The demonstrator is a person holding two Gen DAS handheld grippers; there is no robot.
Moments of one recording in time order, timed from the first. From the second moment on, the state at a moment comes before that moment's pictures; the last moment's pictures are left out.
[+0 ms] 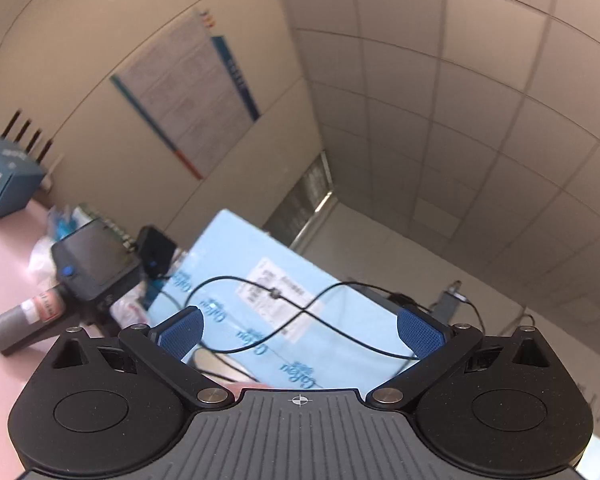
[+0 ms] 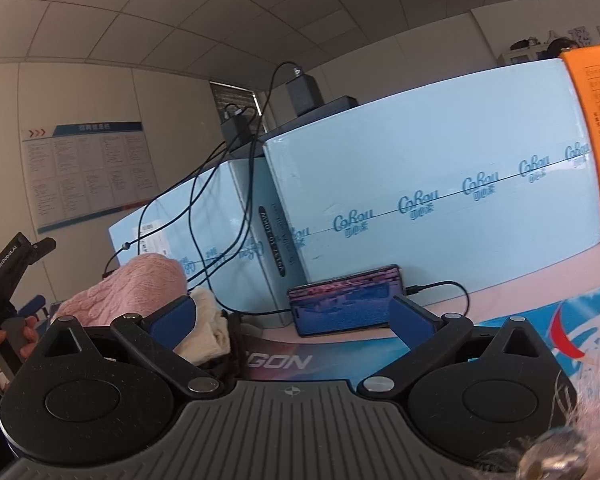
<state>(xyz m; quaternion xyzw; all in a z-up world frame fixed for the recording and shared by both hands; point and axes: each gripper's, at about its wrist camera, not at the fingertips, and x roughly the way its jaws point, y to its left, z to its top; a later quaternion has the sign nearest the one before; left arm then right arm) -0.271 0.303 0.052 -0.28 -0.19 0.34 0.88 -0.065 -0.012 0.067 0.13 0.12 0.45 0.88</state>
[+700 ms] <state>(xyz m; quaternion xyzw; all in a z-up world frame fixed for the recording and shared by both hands) -0.227 0.304 0.013 -0.32 -0.04 0.38 0.87 -0.048 0.199 0.053 0.17 0.21 0.56 0.78</state>
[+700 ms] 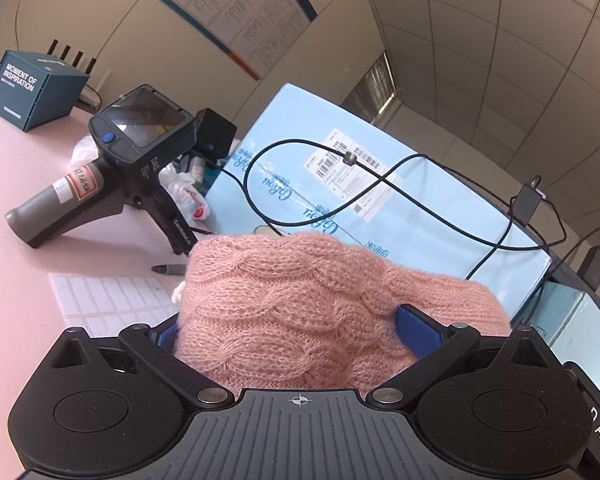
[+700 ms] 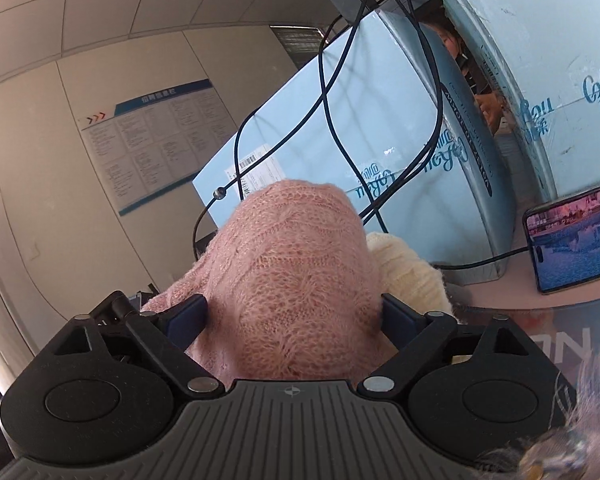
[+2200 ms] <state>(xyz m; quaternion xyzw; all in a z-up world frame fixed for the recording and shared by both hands) -0.103 0.210 -0.015 -0.35 0.13 -0.15 0.92 -0.039 -0.065 0.026 0.09 0.17 0.22 0.96</state>
